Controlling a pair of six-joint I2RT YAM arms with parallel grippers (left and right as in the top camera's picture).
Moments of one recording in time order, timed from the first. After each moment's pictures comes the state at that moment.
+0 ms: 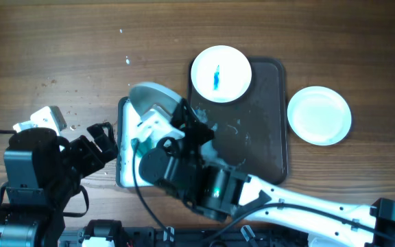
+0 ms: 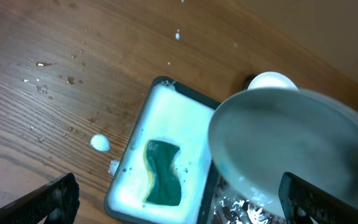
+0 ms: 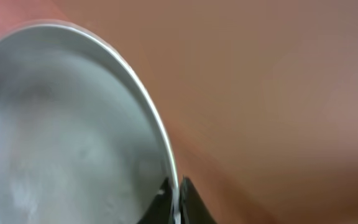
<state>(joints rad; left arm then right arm) -0.06 0.79 1.28 -1.27 -0.04 -0.55 1.23 1.51 1.21 -0.34 1.09 -0.20</state>
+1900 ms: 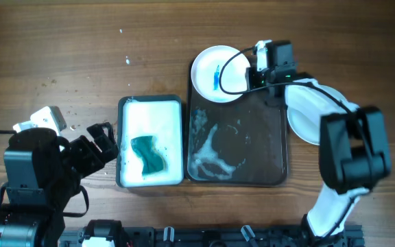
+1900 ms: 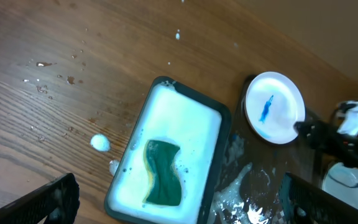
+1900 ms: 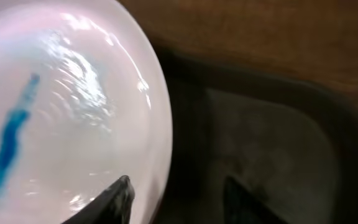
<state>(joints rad) -0.06 0.79 1.28 -1.27 -0.04 -0.55 0.20 1.99 1.17 -0.13 -0.09 0.03</state>
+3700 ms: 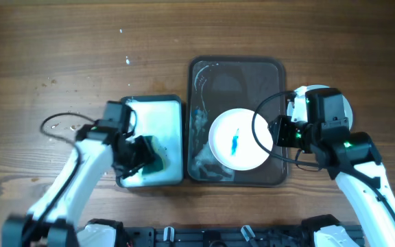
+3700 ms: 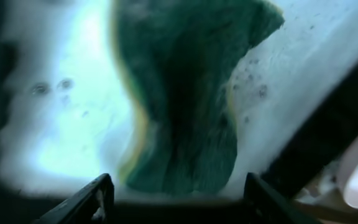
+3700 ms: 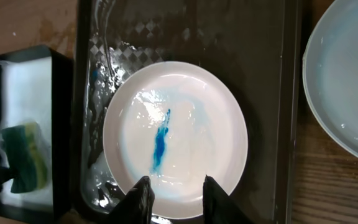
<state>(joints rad) -0.16 1.37 0.74 -0.89 0.26 -0.64 0.19 1.10 0.87 -0.81 -0.23 0.33</state>
